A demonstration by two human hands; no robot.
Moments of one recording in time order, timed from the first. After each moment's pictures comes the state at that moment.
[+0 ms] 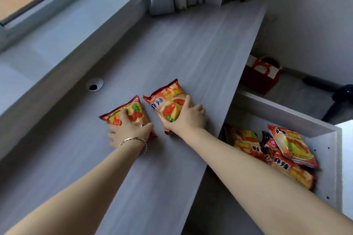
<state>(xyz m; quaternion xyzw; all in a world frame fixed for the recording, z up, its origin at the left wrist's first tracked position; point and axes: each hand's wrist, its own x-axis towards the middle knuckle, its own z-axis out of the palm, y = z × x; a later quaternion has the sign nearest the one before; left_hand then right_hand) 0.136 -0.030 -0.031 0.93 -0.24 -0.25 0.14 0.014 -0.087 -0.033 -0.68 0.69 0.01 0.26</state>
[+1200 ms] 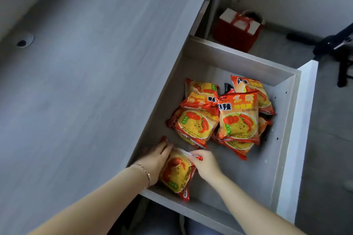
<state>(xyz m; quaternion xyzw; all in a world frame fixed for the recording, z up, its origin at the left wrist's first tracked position) -0.040 0.095 -0.116 0.57 -0.69 -0.37 -0.27 -0.208 0.089 -0.154 -0.45 0.68 -0.06 0.58</state>
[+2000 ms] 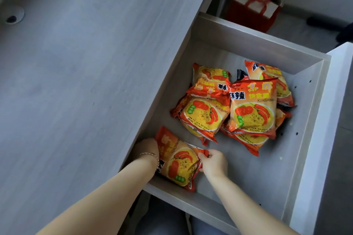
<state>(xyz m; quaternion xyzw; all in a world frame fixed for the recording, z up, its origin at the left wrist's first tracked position) -0.040 0.084 -0.156 0.79 -0.43 -0.34 -0.27 -0.200 0.105 -0.190 -0.33 0.79 -0.05 0.52</state>
